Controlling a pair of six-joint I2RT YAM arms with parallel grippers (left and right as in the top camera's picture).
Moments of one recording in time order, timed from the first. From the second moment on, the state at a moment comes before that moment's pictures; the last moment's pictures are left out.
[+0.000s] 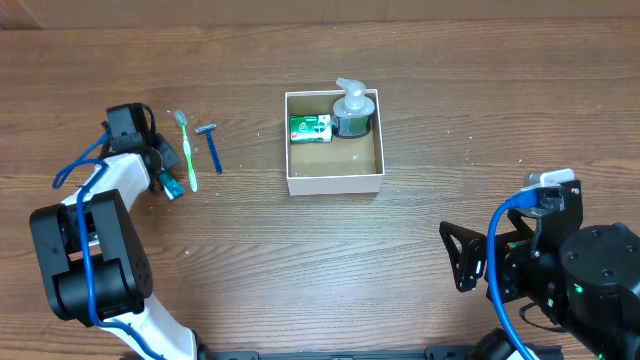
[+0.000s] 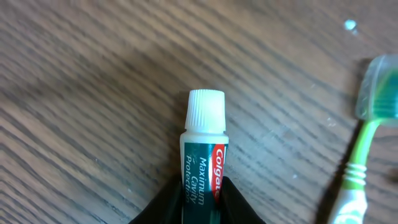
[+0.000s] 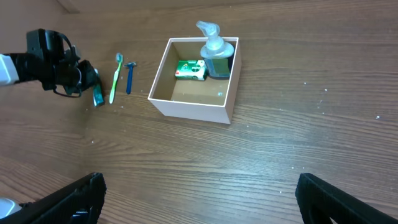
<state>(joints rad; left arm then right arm) 0.24 1.92 1.10 -0.24 -0.15 -0.38 0.69 0.88 1.59 -1.40 0.17 0.47</state>
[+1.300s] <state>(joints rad) -0.60 1.61 1.32 -0.37 0.21 0.45 0.69 0.88 1.59 -1.40 0.17 0.47</state>
